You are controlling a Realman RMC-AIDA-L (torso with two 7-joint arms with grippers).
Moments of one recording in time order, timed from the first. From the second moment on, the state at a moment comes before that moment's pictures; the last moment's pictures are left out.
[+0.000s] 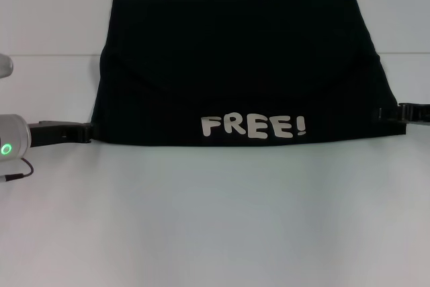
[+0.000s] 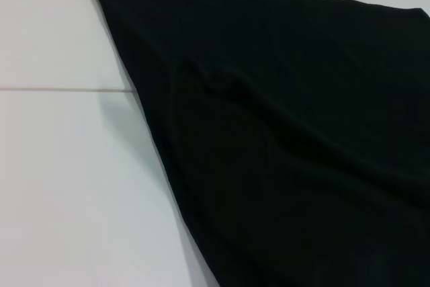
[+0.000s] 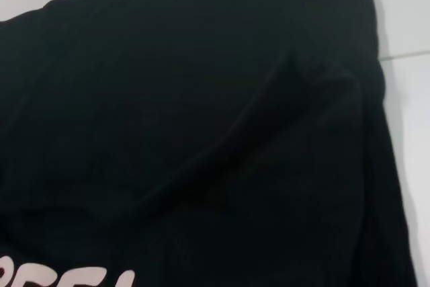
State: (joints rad) left arm -0.66 -2.09 0.49 0.65 2.43 0.98 -1.93; right arm 0.76 1.94 -0.57 -0.46 -2.45 -0.92 2.21
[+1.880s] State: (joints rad) left arm -0.47 -2.08 0.29 0.82 2.47 1.80 -1.89; right arm 0.32 1.94 -0.40 -0.70 -2.26 -1.62 1.81
